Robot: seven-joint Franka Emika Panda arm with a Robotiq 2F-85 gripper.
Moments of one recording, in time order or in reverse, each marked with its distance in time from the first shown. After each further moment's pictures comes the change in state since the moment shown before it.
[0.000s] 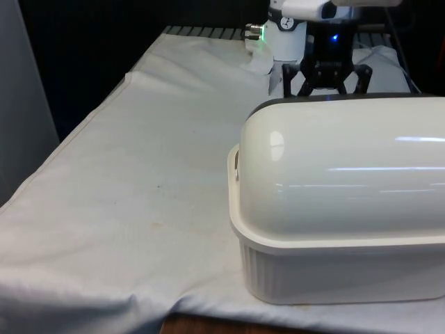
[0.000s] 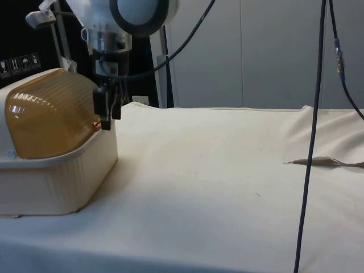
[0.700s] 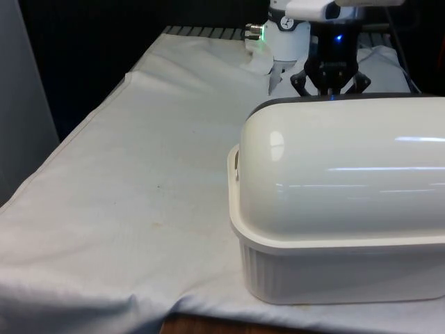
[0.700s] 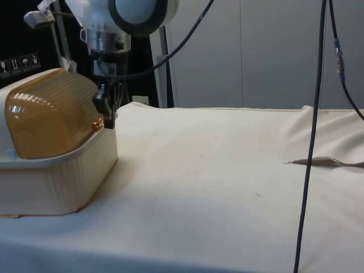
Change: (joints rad) arm 0.001 0.002 0.009 0.002 0.021 0.004 -0.001
